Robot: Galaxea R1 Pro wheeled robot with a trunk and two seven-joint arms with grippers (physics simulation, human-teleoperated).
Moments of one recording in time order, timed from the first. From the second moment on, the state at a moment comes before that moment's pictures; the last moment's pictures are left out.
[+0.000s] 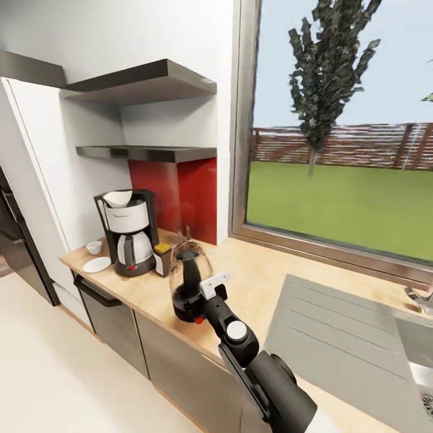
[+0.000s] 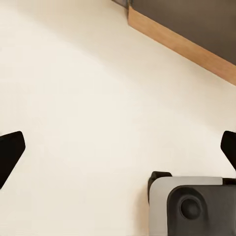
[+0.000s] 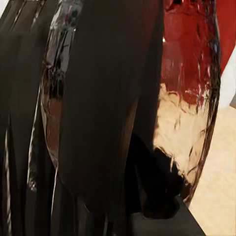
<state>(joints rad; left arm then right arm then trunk) 0.11 0.33 0.10 -0.20 0.28 -0.57 -0.42 -0.50 0.16 0.62 -1.32 -0.01 0.37 -0.13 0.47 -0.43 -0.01</state>
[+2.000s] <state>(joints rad) 0.11 0.32 0.09 -0.20 0.28 -0.57 -0.42 -0.50 0.16 0.62 -1.14 -0.01 0.20 -0.13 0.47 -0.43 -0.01</state>
